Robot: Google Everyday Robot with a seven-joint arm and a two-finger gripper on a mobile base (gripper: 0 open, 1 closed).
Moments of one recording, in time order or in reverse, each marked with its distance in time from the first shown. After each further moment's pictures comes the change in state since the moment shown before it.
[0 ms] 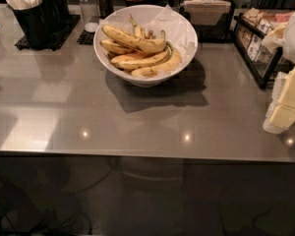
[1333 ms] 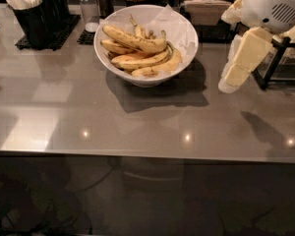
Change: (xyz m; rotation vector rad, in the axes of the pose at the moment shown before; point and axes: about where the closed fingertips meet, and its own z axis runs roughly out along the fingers) arm -0.077 -0.048 0.006 -0.037 -0.202 -0.023
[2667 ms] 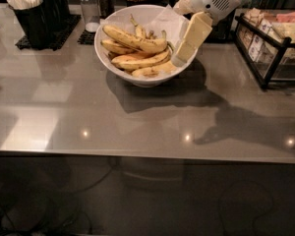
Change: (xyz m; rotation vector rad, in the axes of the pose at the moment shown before) arm -0.085 -0.062 0.064 -0.109 -0.223 -0.076
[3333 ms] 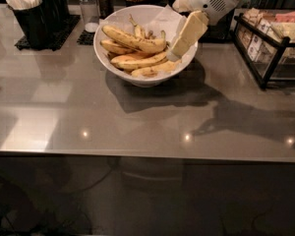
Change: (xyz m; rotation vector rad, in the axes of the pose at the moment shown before) arm -0.005 -0.021 0.009 0.031 -0.082 0.024
